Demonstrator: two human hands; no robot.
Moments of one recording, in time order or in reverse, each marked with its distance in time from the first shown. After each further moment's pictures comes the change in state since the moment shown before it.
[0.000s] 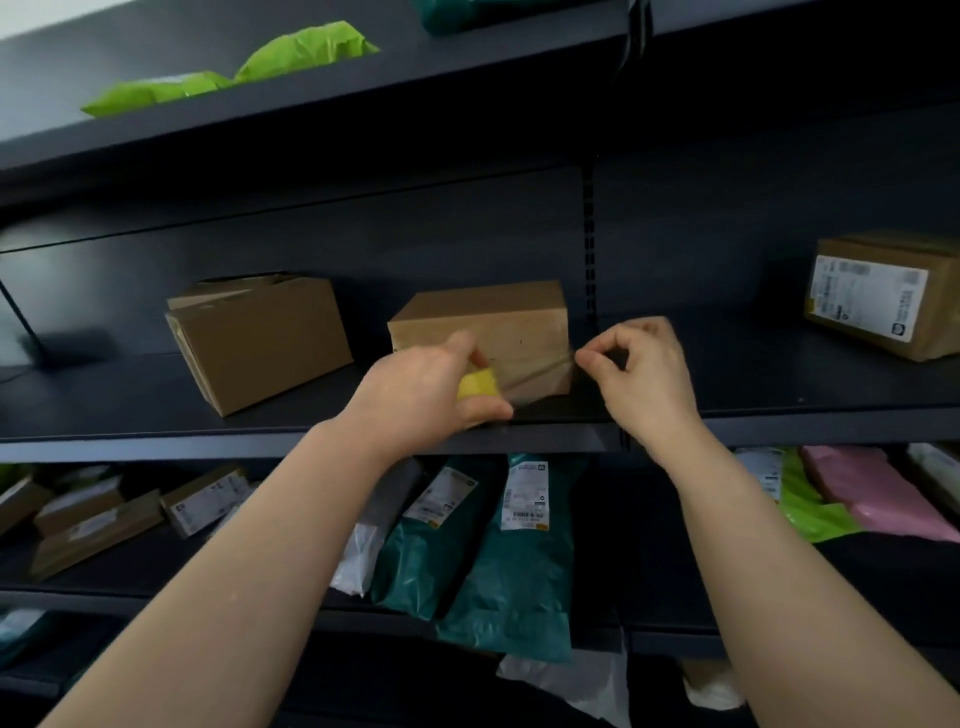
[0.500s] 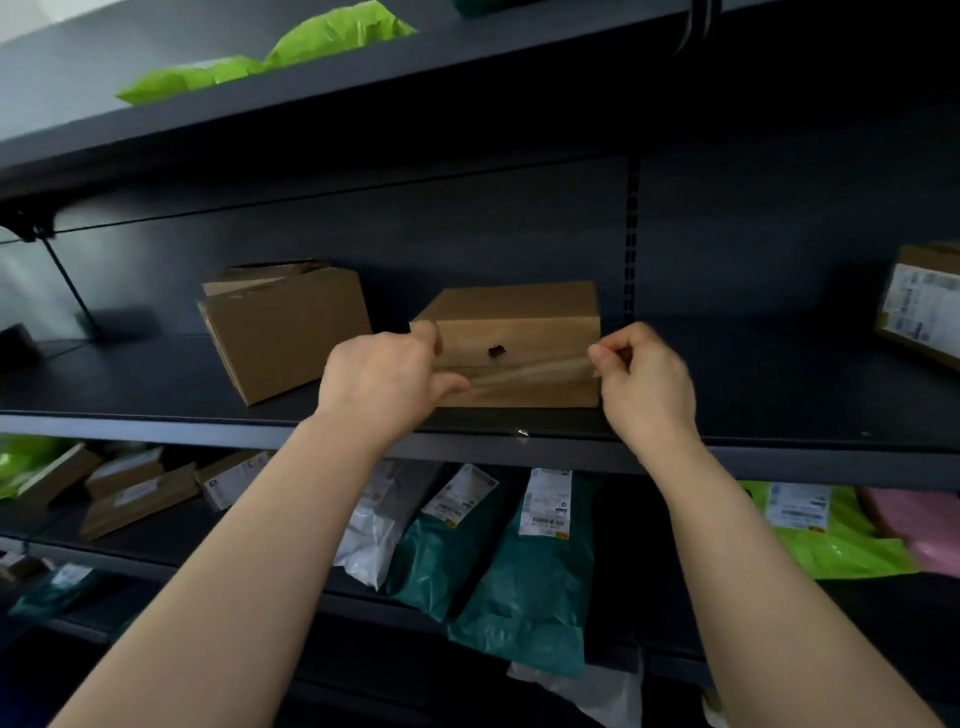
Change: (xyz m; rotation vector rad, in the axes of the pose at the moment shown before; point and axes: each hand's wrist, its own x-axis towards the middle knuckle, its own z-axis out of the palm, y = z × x) left_hand 0.008 -0.032 -0.005 0.310 0.069 -0.167; right_hand 0.022 0.001 0.028 0.006 -0.048 0.037
